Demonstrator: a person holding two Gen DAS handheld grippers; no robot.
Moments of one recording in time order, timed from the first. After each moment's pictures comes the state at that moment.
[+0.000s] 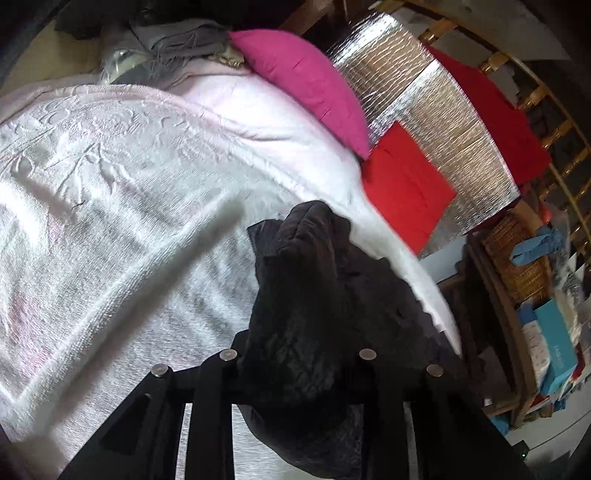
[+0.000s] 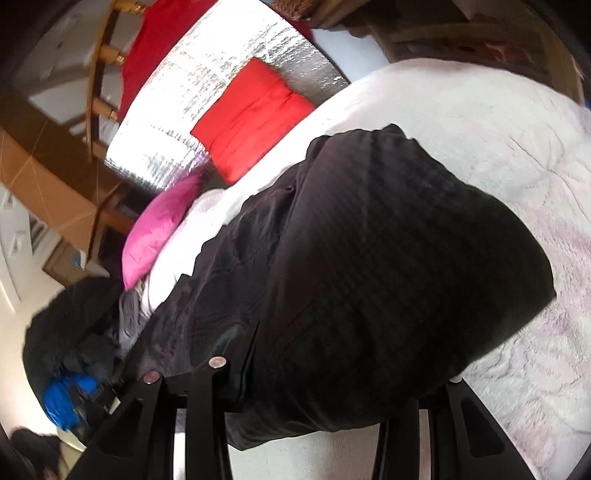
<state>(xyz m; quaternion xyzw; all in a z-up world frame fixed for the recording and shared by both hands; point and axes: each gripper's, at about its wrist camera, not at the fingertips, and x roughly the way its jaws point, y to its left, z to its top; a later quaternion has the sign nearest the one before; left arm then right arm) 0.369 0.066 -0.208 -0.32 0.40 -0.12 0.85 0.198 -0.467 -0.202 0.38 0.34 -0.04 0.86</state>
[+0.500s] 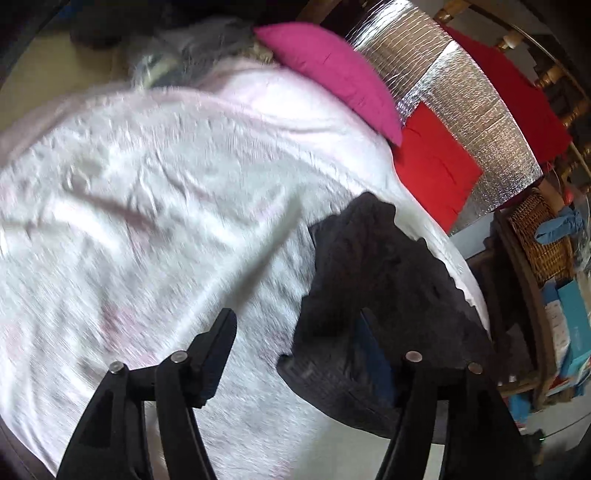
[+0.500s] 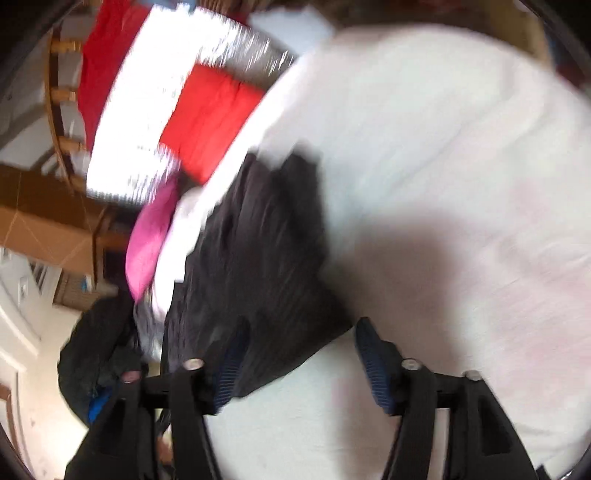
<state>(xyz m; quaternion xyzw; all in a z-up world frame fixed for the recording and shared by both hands) 0.353 0.116 -0.184 -0.26 0.44 -0.09 0.86 0.130 -0.569 -0.190 0.48 0.37 -0.06 0.79</state>
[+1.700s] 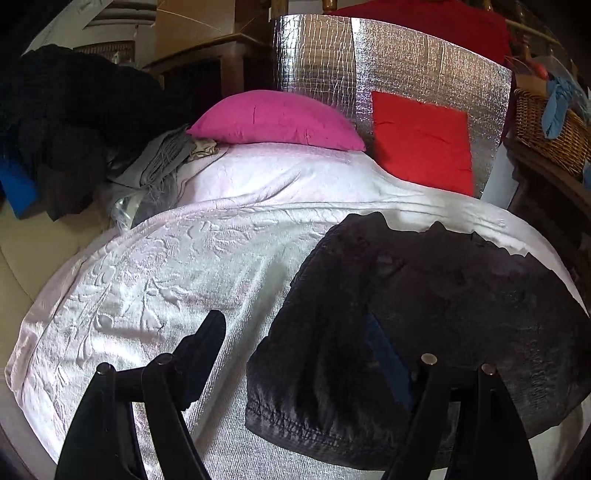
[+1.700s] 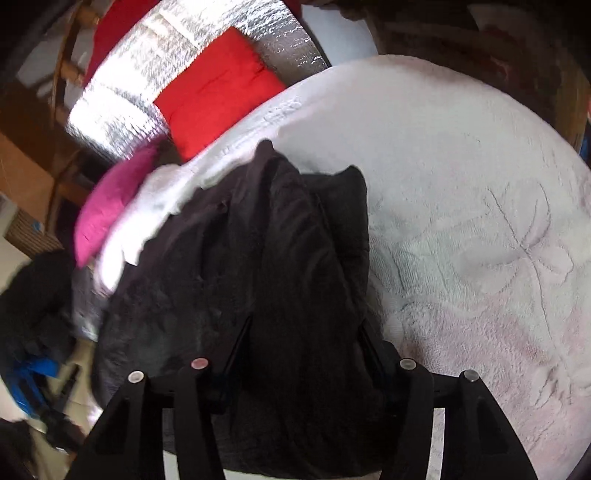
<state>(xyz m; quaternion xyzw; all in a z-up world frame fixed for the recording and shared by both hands) 0.349 0.039 -0.154 -0.01 0.34 -0.04 0.94 0.219 -0.532 -0.190 0.33 0.42 -0.07 0.84</state>
